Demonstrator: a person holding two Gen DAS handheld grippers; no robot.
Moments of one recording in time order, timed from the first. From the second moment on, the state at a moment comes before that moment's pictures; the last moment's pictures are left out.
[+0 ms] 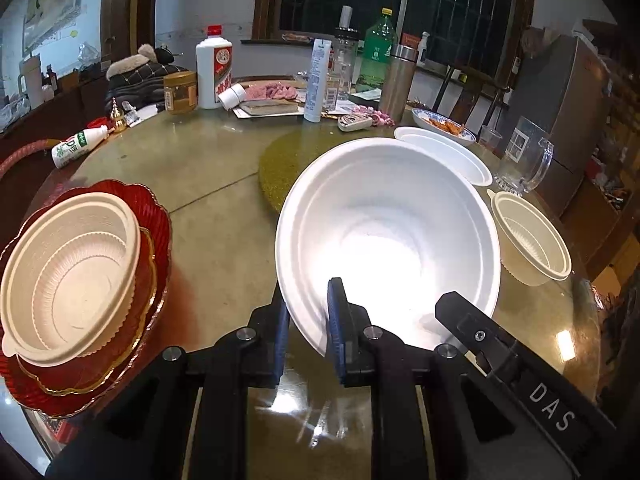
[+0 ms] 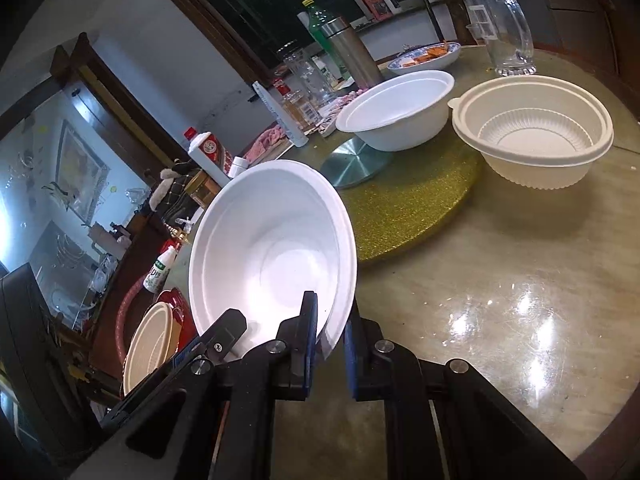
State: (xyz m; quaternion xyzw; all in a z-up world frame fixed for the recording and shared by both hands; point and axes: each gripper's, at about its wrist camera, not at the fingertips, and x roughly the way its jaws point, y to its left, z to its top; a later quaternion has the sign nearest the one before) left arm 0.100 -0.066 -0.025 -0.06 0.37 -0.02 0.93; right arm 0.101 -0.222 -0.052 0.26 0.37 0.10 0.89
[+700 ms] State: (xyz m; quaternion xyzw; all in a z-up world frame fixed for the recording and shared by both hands) left arm 0.079 -0.051 -0.018 -0.07 0.34 -0.01 0.94; right arm 0.094 -0.206 -0.043 0.23 0.35 0.14 0.90
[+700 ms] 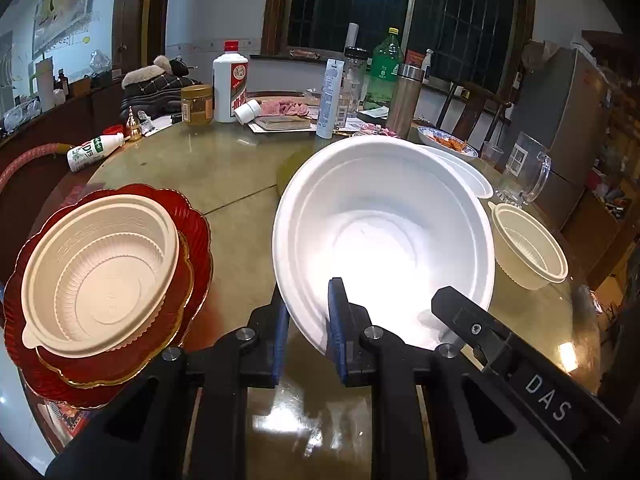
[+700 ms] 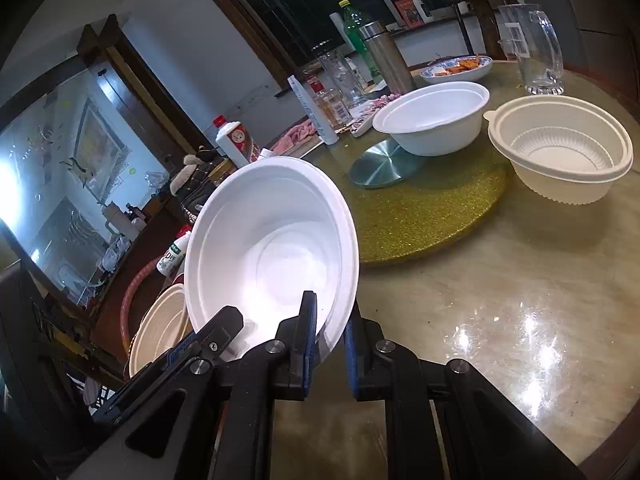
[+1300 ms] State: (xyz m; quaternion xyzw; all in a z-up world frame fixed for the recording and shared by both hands) left arm 0.055 -0.032 0.006 -0.07 0.33 -0.02 0.94; right arm 0.073 -0.192 -0.018 0.22 0.33 0.15 0.91
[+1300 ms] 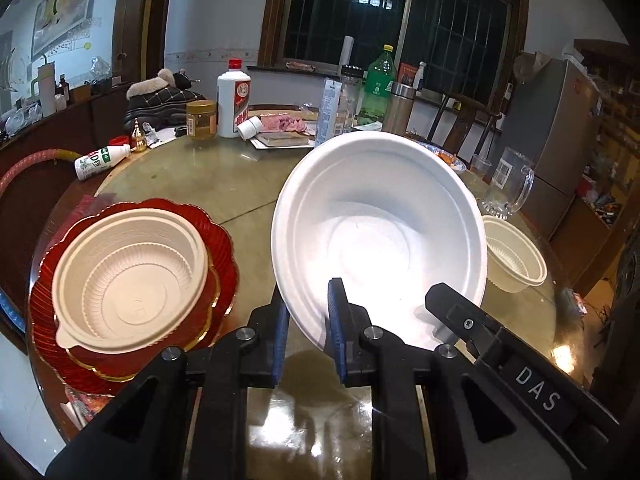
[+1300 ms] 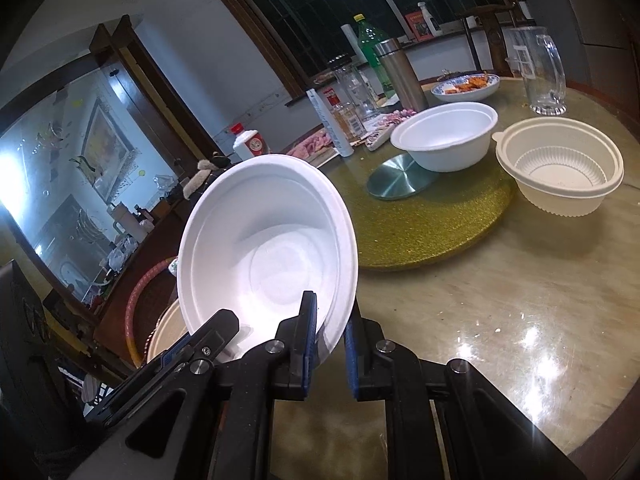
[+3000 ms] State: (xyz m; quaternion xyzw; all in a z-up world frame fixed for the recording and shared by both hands) left arm 0.041 0.112 0.013 -0.15 0.37 0.06 0.92; right arm 0.113 -0.030 0.002 0.12 0.43 0.27 0.85
